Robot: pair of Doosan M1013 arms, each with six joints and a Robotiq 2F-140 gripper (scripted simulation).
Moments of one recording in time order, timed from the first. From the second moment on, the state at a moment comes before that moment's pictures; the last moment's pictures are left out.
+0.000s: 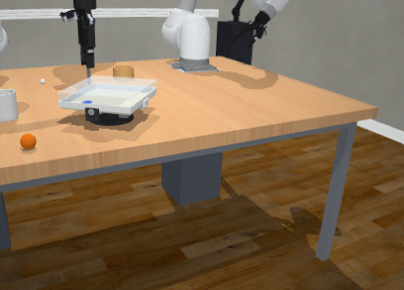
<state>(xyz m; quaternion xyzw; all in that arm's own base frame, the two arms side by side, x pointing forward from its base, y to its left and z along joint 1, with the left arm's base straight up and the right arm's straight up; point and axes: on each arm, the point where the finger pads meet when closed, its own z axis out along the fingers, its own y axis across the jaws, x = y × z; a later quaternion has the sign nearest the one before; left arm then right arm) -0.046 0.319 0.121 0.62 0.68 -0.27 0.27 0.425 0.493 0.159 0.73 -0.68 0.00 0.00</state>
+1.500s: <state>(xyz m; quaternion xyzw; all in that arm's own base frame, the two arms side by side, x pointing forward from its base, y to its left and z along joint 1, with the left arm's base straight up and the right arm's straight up) -0.046 0.319 0.121 0.62 0.68 -0.27 0.27 0.425 0.493 0.153 0.73 -0.68 0.00 0.00</state>
